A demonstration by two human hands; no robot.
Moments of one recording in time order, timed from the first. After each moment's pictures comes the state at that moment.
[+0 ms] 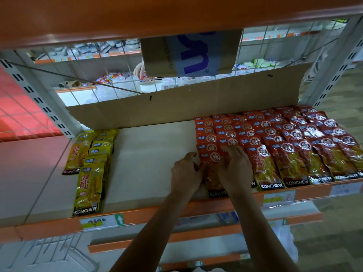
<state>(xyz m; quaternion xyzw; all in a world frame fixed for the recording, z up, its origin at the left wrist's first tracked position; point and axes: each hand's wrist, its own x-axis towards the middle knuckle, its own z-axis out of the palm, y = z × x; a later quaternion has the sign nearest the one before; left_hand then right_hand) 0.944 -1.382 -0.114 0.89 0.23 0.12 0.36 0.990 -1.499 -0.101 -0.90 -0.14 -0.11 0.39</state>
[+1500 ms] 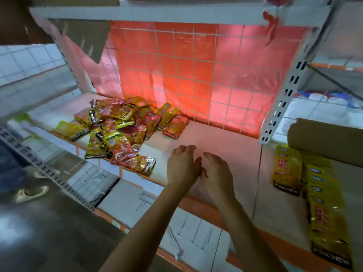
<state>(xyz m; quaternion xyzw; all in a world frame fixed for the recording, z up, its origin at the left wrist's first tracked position) 0.635 -0.931 -0.101 0.86 0.42 0.23 0.14 0.702 -1.008 -0.102 -0.84 -0.42 0.05 0.34</state>
